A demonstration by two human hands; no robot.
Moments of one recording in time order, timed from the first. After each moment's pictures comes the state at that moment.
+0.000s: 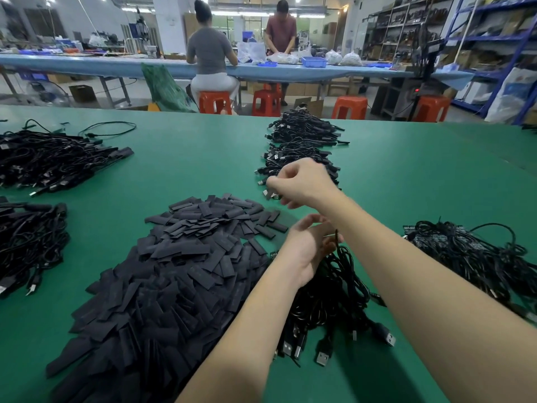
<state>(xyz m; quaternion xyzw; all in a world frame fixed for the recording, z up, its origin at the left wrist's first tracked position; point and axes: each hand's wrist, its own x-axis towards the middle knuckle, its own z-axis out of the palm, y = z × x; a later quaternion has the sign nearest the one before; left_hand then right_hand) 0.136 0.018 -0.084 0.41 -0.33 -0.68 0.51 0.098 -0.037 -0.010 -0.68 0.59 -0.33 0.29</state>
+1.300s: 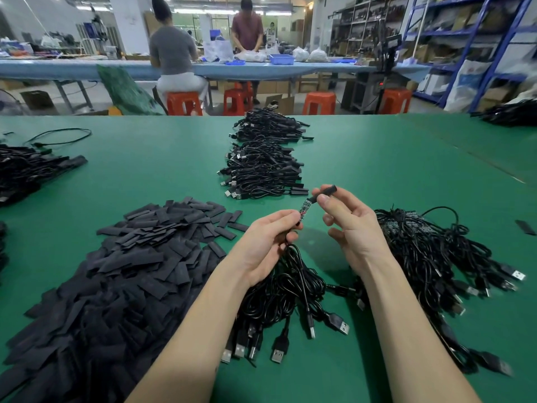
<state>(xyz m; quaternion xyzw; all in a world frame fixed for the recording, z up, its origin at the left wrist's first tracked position) 0.143 0.023 -0.083 0.34 -0.43 -0.71 0.45 -0.020 0.042 -0.064 -0.43 0.43 -0.61 0.50</state>
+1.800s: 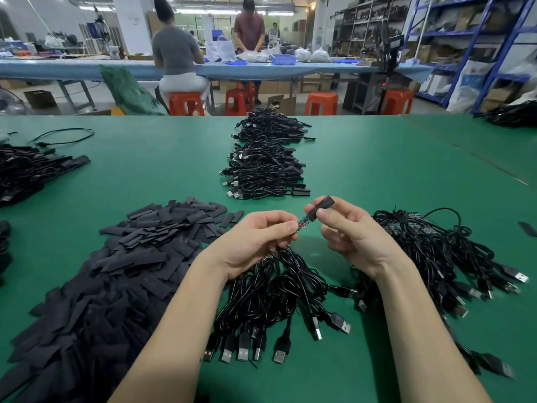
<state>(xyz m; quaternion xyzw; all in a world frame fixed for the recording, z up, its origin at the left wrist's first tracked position) 0.172 0.026 -0.067 0.31 -0.59 -0.65 0.36 -0.034 0.038 -0.068 -0.48 0.35 -0.52 0.61</state>
